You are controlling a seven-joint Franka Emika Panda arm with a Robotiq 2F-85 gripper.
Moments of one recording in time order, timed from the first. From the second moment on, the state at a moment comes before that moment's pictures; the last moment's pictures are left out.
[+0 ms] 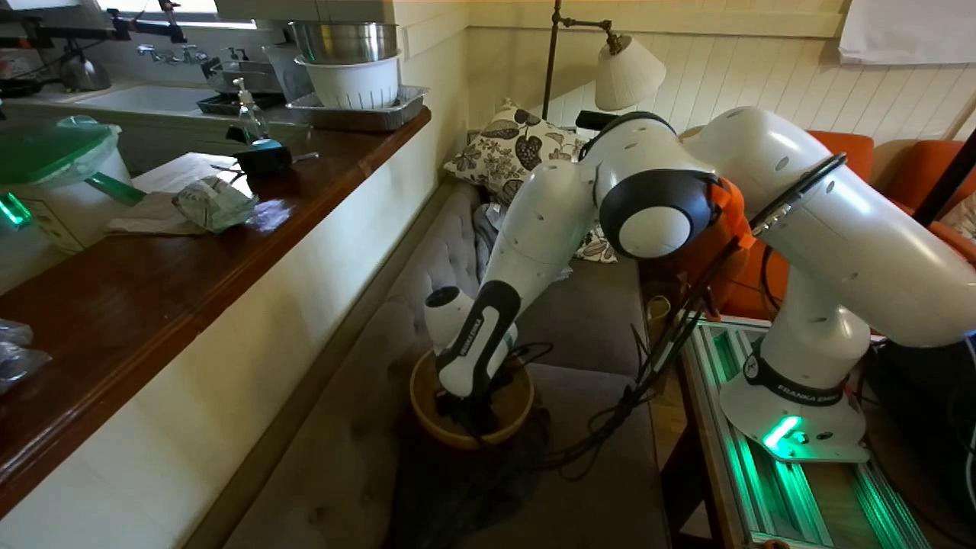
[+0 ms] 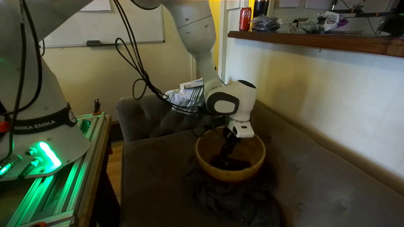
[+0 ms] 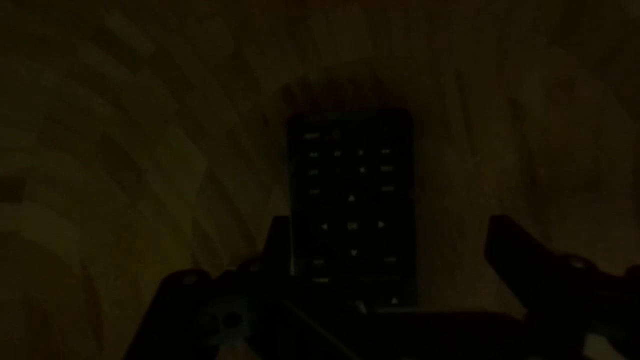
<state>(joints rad) 0.14 1.01 -0.16 -1.83 0.35 2.66 0.60</state>
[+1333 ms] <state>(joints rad) 0.13 1.07 -0.24 -1.72 0.22 2.61 0.60</state>
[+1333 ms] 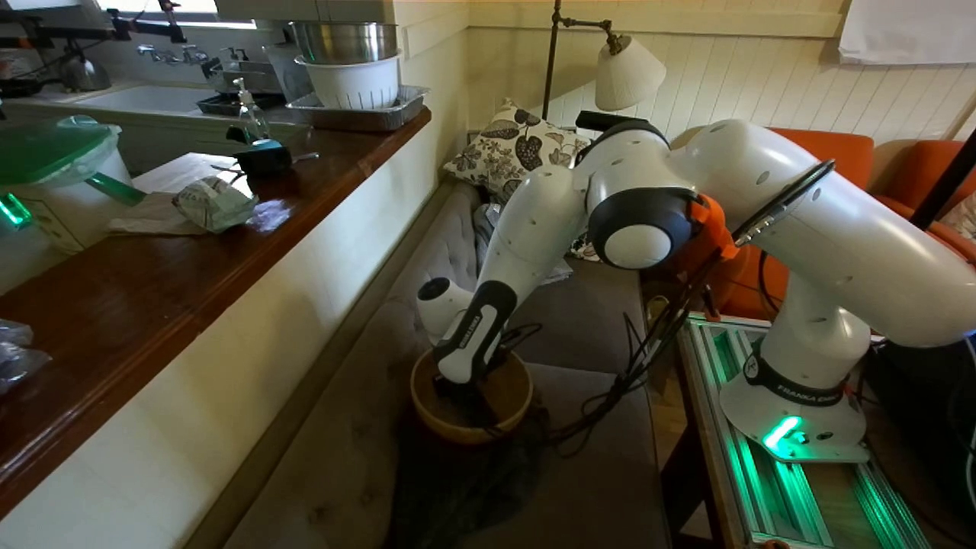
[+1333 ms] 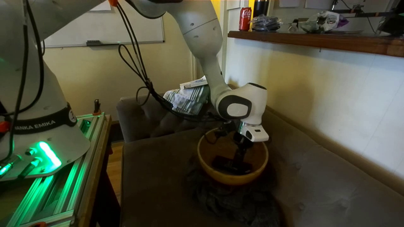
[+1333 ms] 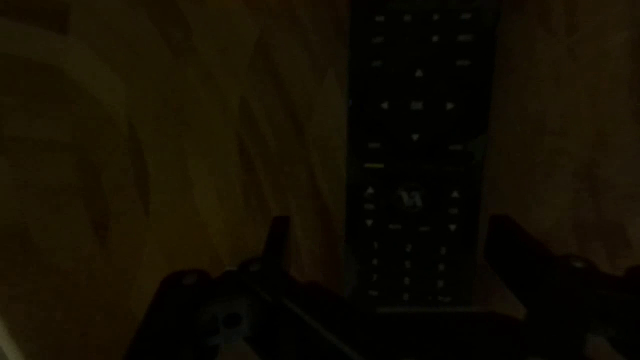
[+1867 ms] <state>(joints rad) 0.13 1.09 -0.22 -1.71 0.19 2.52 0.59</state>
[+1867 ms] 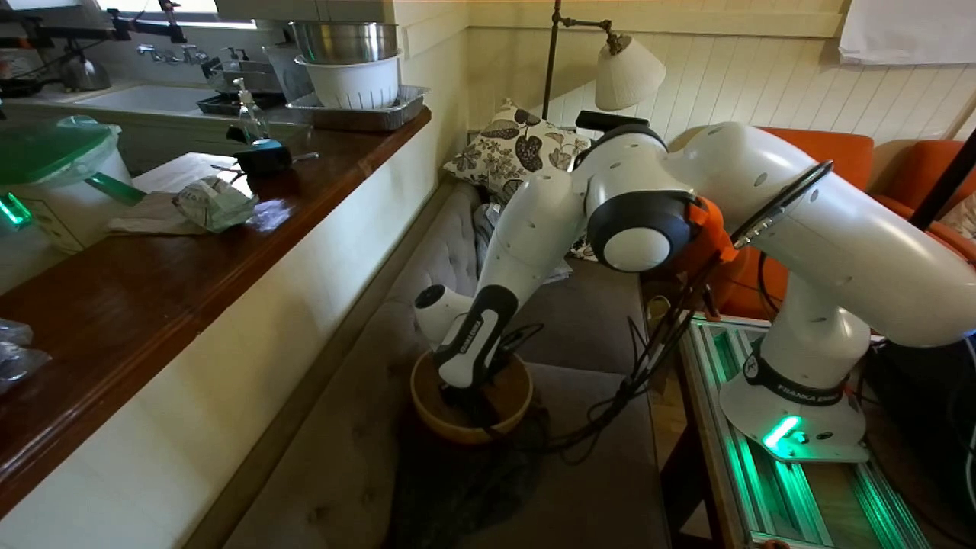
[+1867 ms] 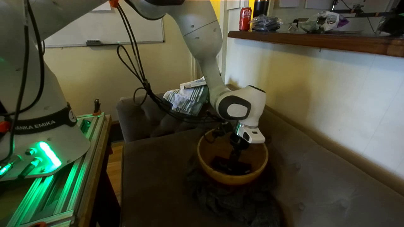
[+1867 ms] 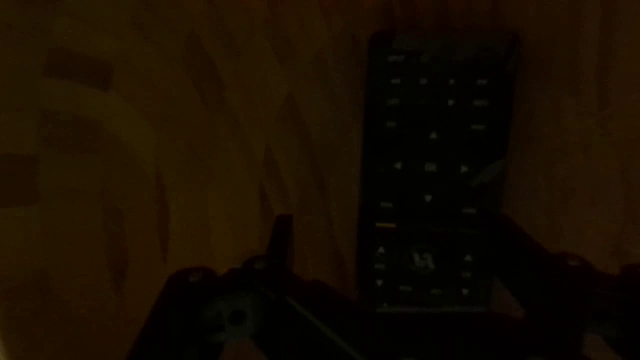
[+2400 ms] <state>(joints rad) 0.13 1.09 -0.20 -1.69 0.19 2.50 0.58</state>
